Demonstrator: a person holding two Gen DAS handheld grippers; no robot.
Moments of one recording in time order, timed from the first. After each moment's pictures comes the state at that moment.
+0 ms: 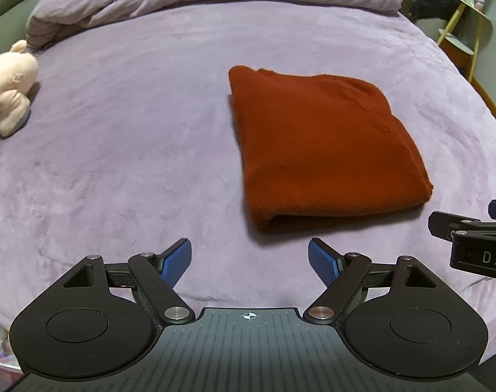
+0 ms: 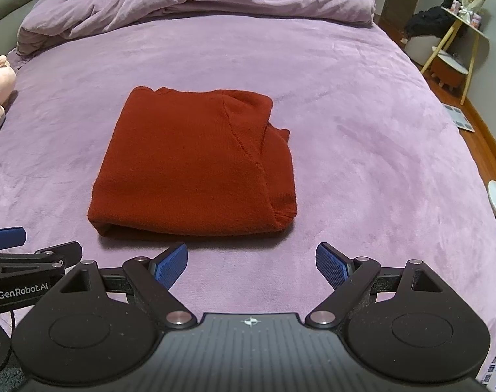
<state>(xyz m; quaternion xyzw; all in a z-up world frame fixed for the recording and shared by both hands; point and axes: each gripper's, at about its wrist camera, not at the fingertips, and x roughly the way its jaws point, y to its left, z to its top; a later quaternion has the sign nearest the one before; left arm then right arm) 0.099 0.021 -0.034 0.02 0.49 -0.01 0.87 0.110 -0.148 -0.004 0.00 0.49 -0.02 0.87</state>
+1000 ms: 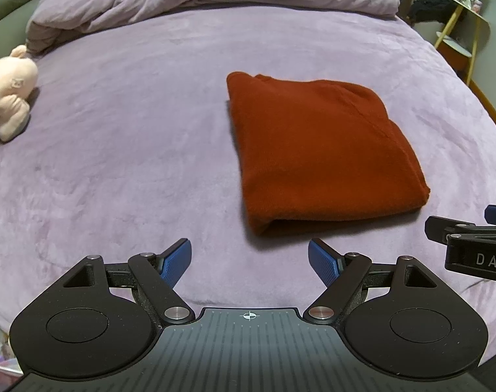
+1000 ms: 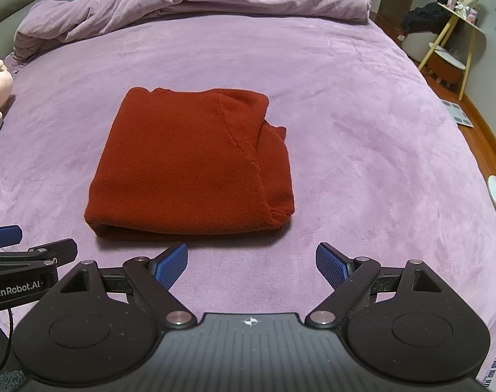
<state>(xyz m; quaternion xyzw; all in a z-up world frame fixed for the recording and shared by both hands) 0.098 0.020 -0.030 0.03 0.48 -0.02 0.87 0.108 -0.149 -0.006 0.01 0.49 -0.02 0.87</state>
